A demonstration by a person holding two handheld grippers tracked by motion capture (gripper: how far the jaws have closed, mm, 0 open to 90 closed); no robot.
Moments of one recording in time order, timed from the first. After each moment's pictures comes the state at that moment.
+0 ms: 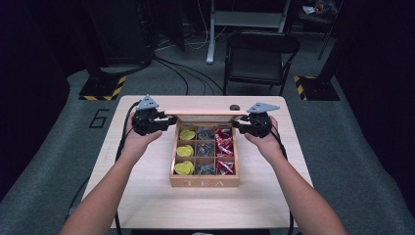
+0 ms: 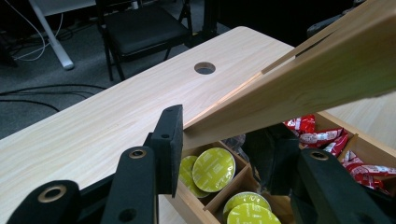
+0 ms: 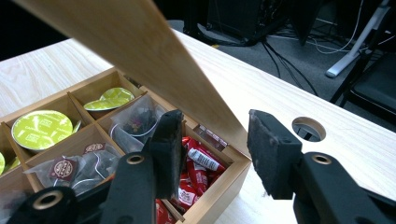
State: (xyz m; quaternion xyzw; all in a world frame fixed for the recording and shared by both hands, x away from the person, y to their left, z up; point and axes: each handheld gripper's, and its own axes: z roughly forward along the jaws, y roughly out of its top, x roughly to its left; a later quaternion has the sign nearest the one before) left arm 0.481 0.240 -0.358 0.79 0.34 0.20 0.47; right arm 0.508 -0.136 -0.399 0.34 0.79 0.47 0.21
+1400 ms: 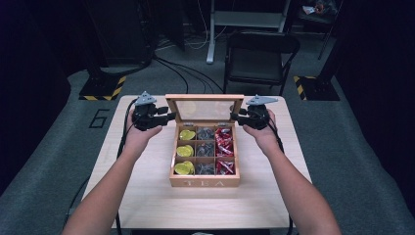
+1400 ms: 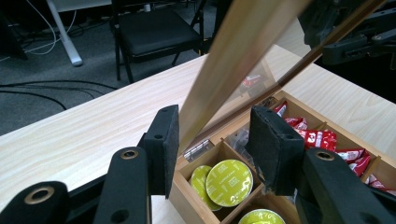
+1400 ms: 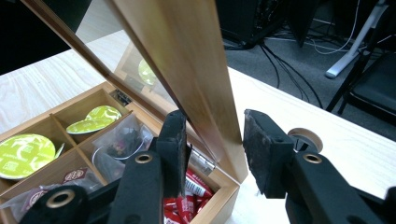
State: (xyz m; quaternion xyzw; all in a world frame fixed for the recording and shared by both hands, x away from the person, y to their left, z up) left arm 0.497 0.246 -0.363 0.77 0.37 0.20 0.48; right arm 0.534 -0.133 -0.395 0.35 0.78 0.48 0.20
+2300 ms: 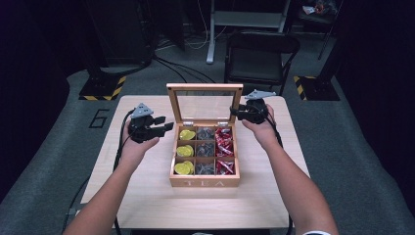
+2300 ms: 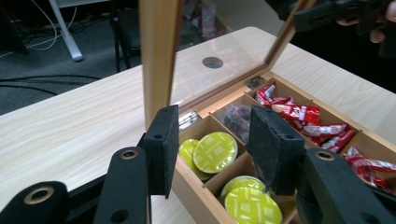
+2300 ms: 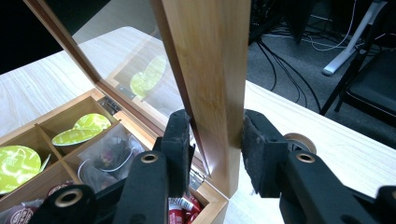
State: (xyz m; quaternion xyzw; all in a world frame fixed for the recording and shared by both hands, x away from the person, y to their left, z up) left arm 0.463 0.251 -0.375 0.77 0.37 0.20 0.48; right arm 0.550 -0.130 -0.389 0.36 0.78 0.47 0.20
